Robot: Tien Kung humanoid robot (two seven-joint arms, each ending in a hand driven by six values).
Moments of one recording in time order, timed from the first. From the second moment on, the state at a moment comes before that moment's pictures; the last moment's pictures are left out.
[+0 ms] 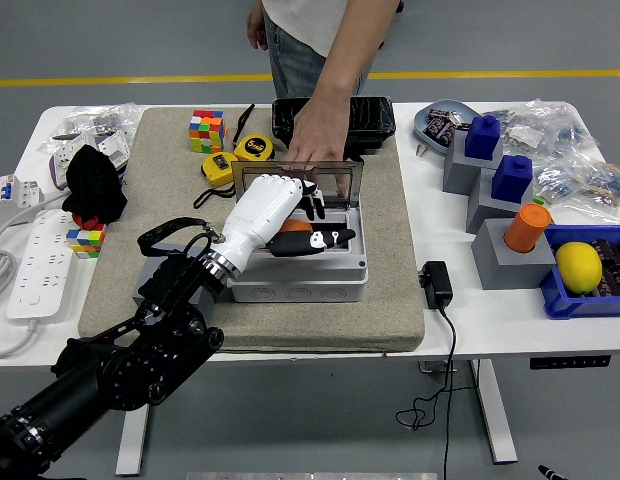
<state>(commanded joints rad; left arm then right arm) -0.52 0.00 -0.83 -0.94 2.07 0.48 -0.22 0.13 -0.08 1.37 0.18 -1.52 -0.04 -0.06</state>
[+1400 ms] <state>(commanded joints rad) -0.55 0.00 -0.85 -1.16 2.22 0.44 -0.05 0.13 -0.07 1.38 0.18 -1.52 -0.04 -0.06</state>
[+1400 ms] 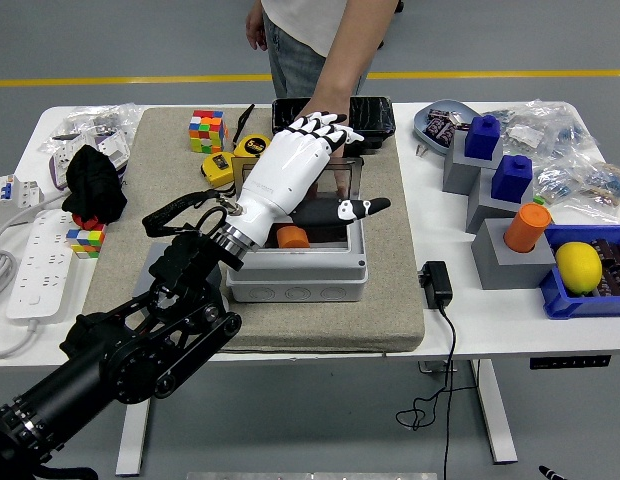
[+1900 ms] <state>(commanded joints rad) -0.59 0.00 -0.88 -1.44 2.27 -0.16 0.59 0.13 -0.07 1.38 0.18 -1.52 -0.04 -0.06</state>
